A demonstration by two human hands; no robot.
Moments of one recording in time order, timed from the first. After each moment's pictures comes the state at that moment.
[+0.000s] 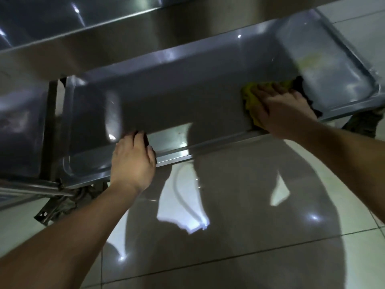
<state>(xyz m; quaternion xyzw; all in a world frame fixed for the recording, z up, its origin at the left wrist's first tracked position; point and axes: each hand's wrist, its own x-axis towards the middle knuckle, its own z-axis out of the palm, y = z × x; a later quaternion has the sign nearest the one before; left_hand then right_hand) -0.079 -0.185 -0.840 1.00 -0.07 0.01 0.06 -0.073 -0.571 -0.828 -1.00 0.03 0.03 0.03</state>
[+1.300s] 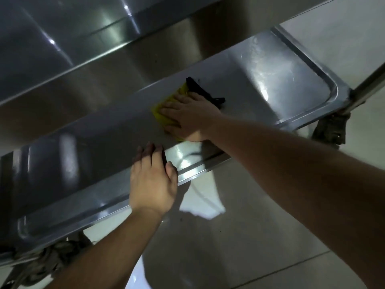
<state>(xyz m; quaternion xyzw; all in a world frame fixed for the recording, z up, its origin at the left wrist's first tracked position) -0.071 -0.334 -0.855 0.99 -0.15 0.03 0.08 0.022 -0.535 -0.828 -0.98 -0.15 0.07 0.07</state>
